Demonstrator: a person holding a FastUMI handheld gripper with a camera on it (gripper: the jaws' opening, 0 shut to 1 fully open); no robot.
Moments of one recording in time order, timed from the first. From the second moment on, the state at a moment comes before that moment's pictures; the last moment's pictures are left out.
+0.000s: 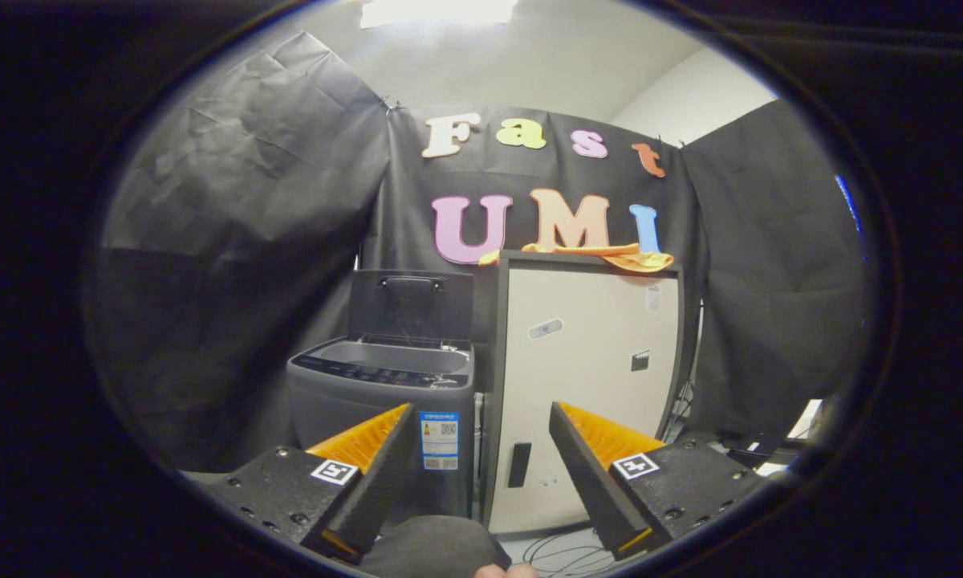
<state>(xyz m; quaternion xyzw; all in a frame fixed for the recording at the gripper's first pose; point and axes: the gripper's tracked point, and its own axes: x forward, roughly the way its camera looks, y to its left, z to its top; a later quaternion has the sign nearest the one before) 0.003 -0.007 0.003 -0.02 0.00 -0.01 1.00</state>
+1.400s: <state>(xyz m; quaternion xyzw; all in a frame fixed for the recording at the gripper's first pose) 0.018 -0.010 0.024 -0.02 0.02 -0.02 1.00</state>
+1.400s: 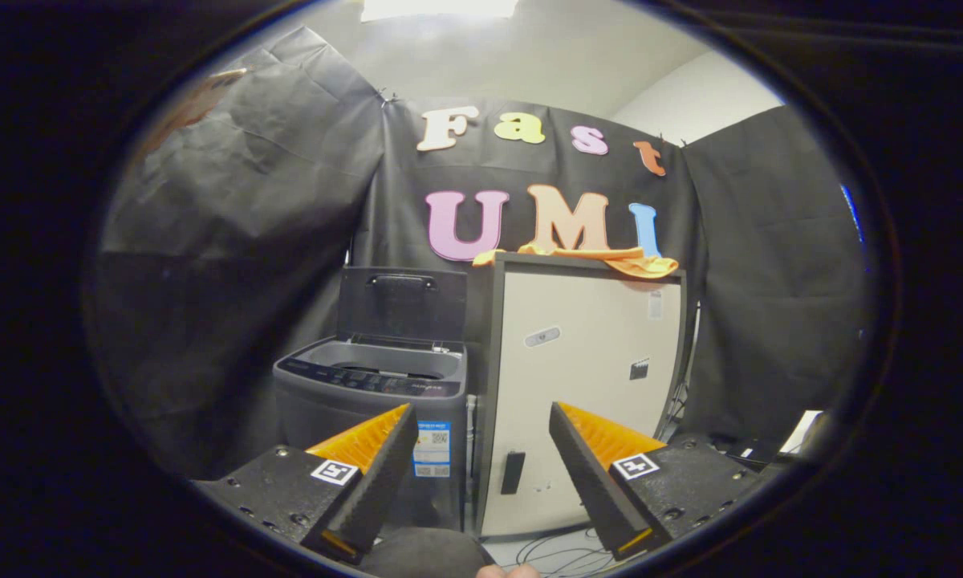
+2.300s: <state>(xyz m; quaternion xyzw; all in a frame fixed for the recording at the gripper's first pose) 0.193 -0.090 0.130 0.02 0.03 -0.05 1.00</state>
